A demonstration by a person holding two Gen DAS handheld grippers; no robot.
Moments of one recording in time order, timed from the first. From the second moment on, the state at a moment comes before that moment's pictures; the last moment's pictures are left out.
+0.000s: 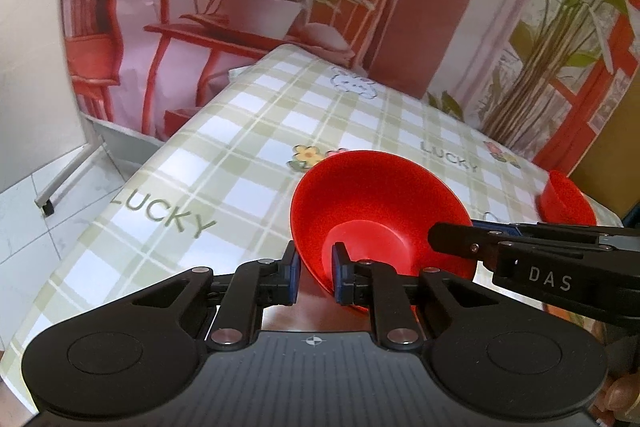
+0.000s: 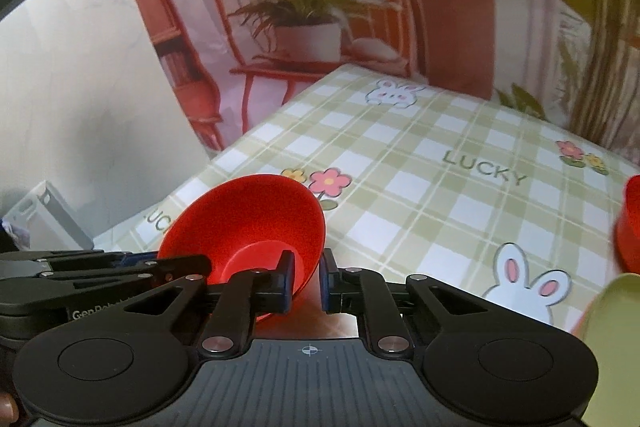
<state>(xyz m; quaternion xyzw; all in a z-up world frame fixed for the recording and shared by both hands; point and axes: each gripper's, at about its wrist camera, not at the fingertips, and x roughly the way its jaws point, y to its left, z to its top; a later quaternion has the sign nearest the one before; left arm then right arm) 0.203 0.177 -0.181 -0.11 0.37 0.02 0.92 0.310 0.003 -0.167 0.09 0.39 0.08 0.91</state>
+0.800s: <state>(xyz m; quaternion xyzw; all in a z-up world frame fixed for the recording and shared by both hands) 0.231 0.064 -0.136 -0.04 0.35 -0.05 0.93 0.242 -0.117 -0.116 0.18 0.28 0.00 0.94</state>
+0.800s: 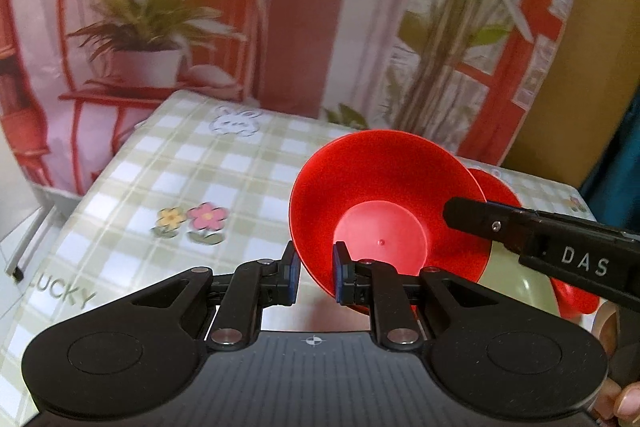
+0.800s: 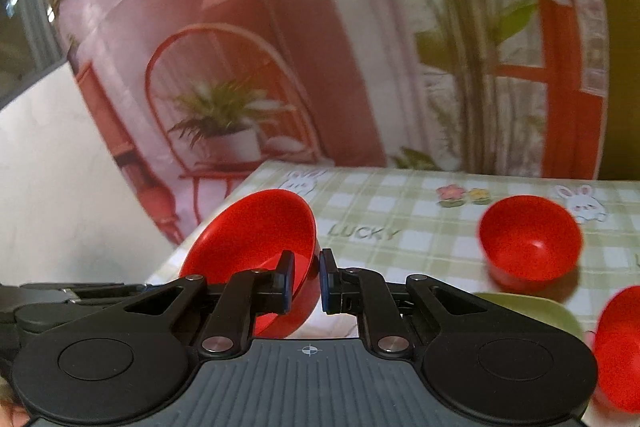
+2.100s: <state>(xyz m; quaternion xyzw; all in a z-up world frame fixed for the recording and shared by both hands) 0.255 -0.149 -0.157 0.05 0.36 -0.22 0.91 0.116 -0.293 -0.137 0.26 0.22 -0.18 0.92</state>
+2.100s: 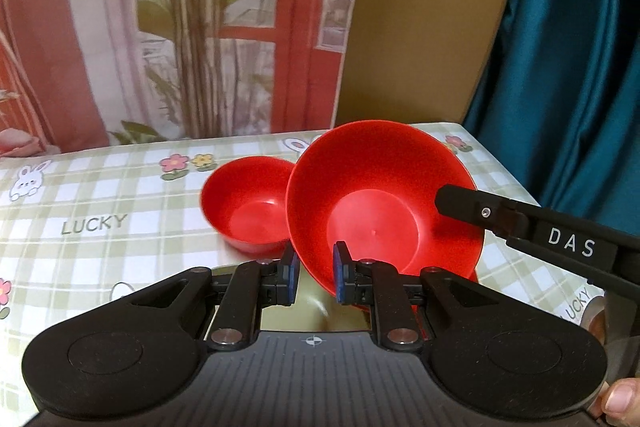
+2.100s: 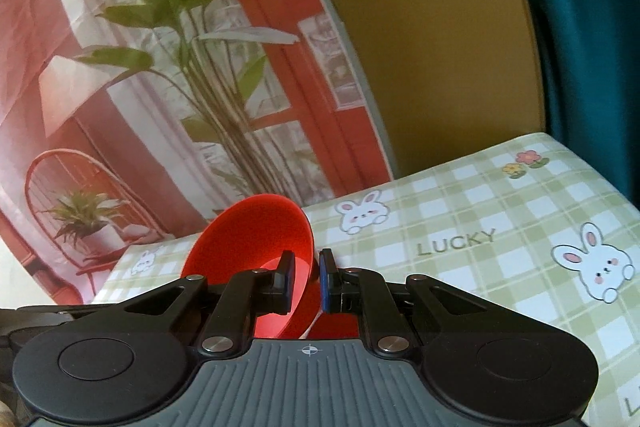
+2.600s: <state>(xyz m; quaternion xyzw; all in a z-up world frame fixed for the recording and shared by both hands) 0.252 -0.188 -0.178 0.08 0.38 -0.25 0.89 0.090 -0.321 -0.160 0.28 0.23 -0.22 0.91</state>
